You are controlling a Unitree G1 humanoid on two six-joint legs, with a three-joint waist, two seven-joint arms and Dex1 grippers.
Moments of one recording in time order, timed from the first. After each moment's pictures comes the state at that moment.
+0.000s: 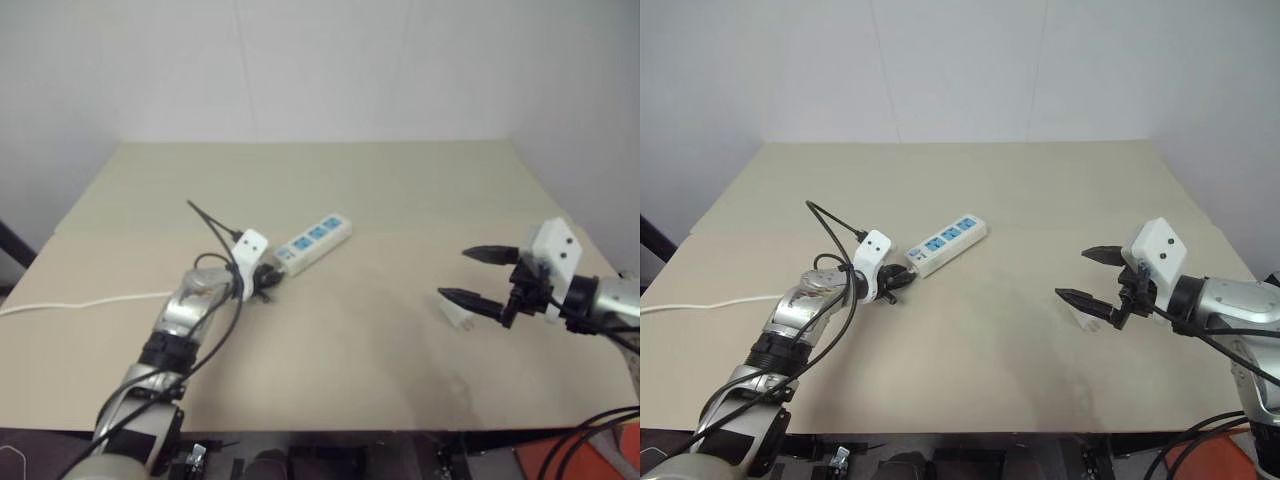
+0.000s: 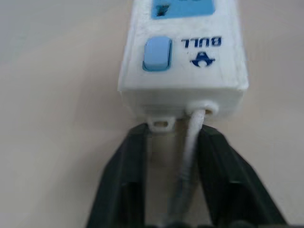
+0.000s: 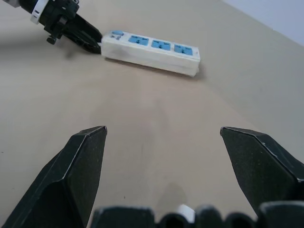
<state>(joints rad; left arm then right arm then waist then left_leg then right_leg) -0.62 0.43 -0.15 0.30 -0.11 0.60 -0.62 -0.14 -0.92 -0.31 -0.39 0.52 0.56 0.94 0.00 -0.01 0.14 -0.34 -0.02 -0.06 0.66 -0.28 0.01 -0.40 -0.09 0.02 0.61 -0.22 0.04</state>
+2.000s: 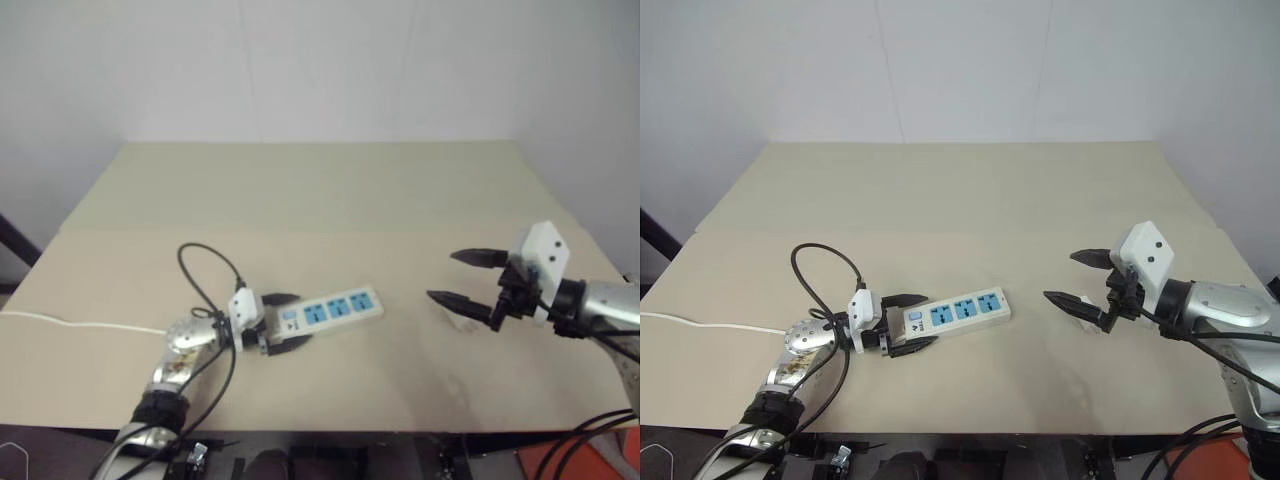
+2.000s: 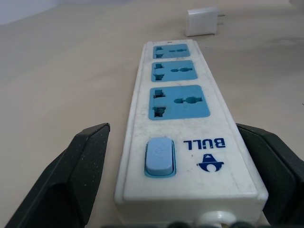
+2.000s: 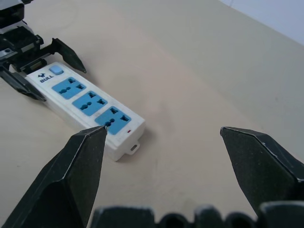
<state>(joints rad) -0.35 0.39 -0.09 0.45 -0.24 -0.30 -1.18 -0.16 -0.91 -0.27 -0.42 0.56 0.58 0.90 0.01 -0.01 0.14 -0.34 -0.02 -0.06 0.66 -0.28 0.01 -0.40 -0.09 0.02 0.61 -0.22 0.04</state>
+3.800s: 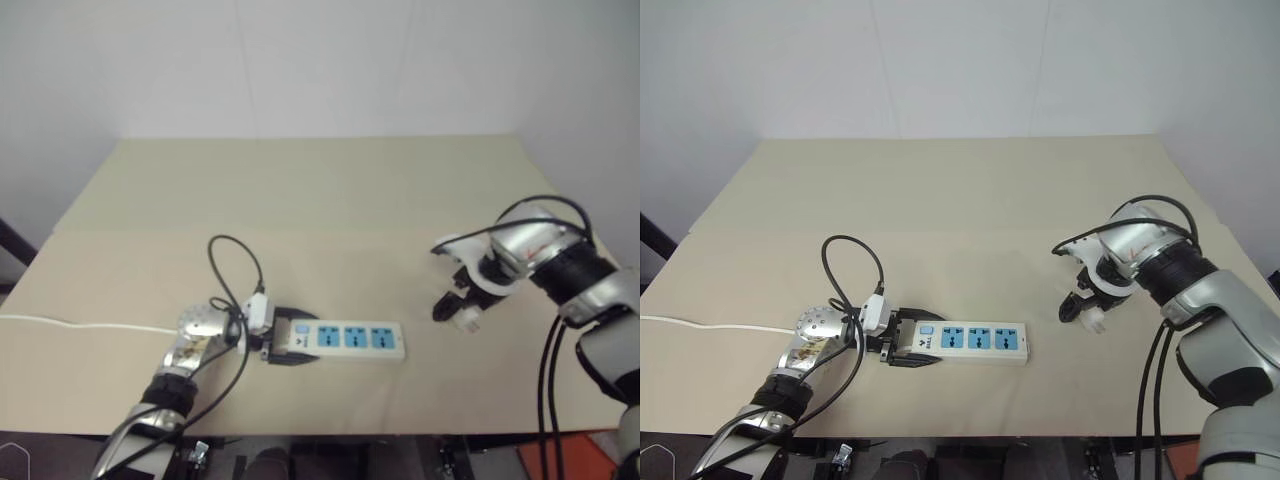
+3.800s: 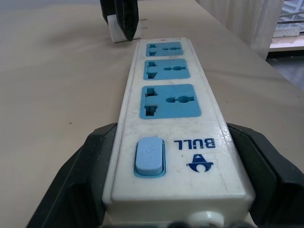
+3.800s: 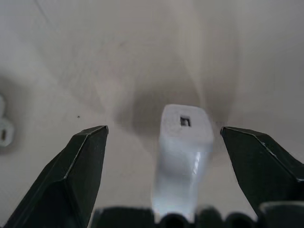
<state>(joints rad) -0.45 0.39 -0.18 0.52 -0.26 -0.32 -1.46 -1.17 -0.85 0.85 0.43 0.35 1.47 0.96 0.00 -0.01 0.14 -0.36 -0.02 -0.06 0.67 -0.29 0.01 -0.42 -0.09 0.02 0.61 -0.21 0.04</state>
